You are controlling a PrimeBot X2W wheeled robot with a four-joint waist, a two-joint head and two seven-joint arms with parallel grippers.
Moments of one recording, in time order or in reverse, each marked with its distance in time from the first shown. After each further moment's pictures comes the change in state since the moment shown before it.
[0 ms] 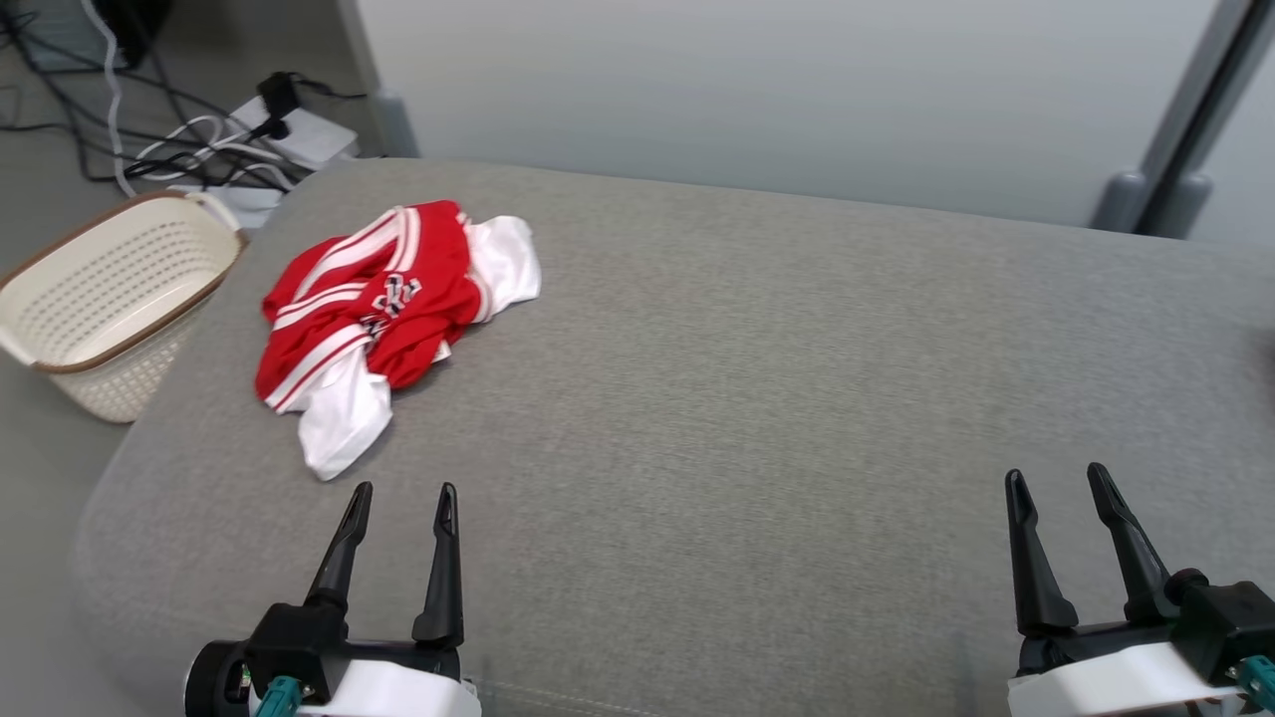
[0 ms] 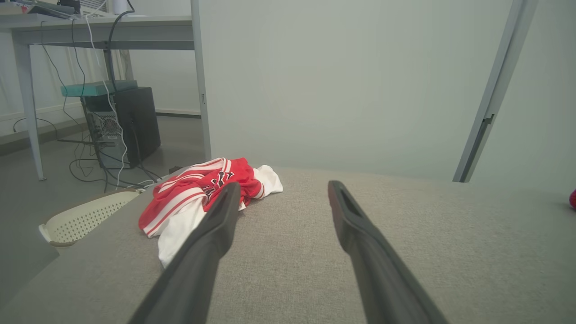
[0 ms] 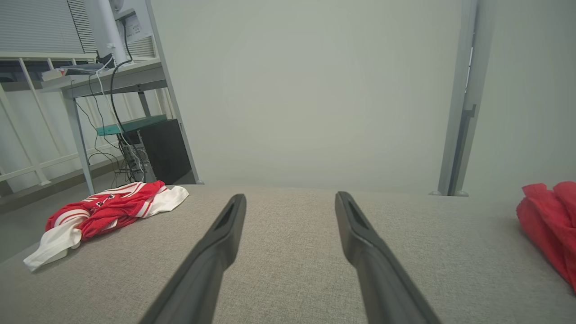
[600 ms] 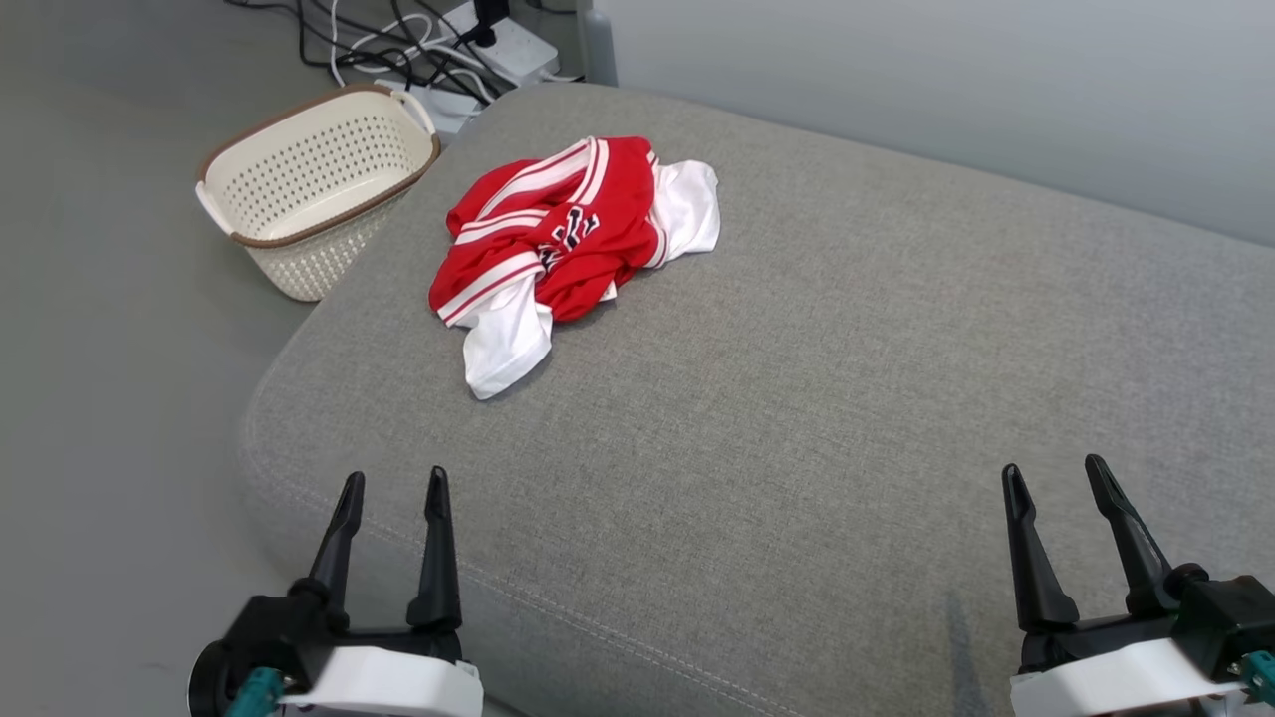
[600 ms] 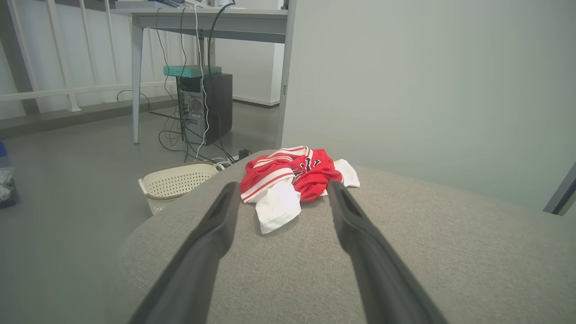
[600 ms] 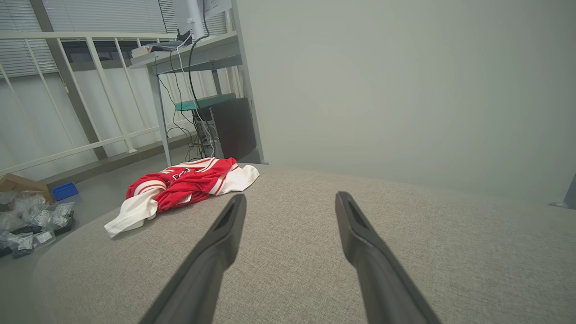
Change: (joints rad) left arm -0.010 0.000 -0.019 -0.029 -0.073 0.047 0.000; right arm -0.003 -0.024 0.021 -0.015 0.000 0.000 0.000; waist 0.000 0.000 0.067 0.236
